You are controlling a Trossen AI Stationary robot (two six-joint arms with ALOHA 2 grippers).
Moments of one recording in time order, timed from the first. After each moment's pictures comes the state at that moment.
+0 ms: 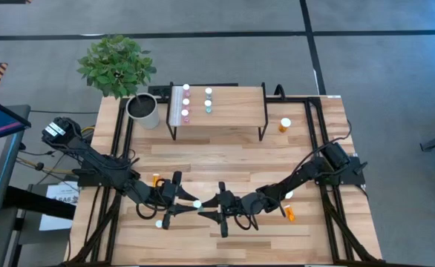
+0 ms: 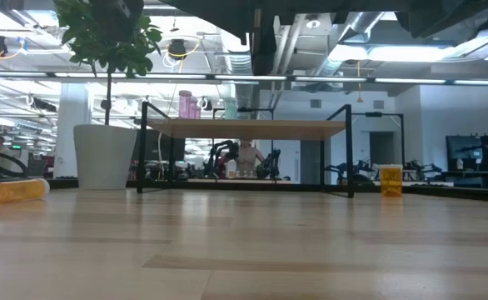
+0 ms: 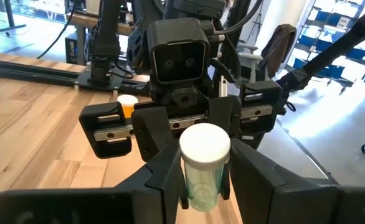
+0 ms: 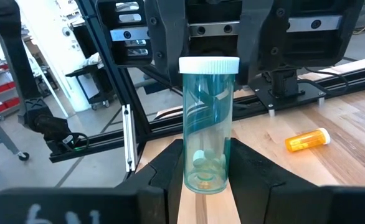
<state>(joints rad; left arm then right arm) -0.59 1.31 0.58 0.61 -0.42 -0.29 0.45 2.01 1.08 0.93 0.39 0.32</state>
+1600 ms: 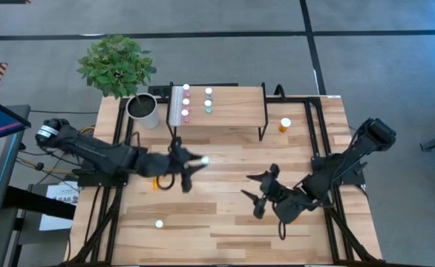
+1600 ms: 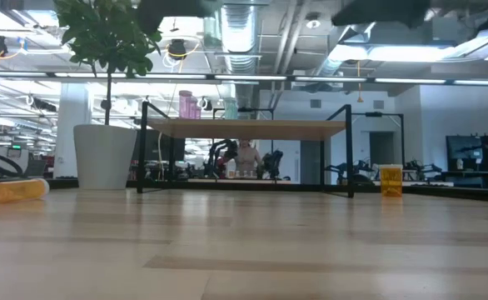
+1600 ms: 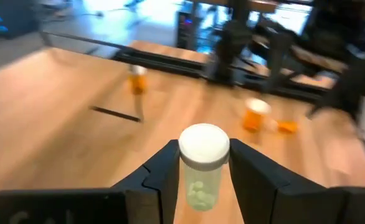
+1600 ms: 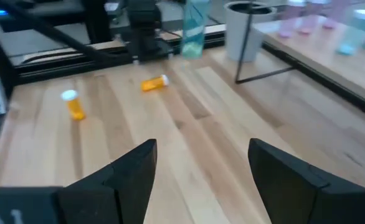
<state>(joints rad) -0.29 1.23 0.90 -0.05 -0.52 -0.30 0.64 1.43 0.93 -0.13 0.97 0.60</state>
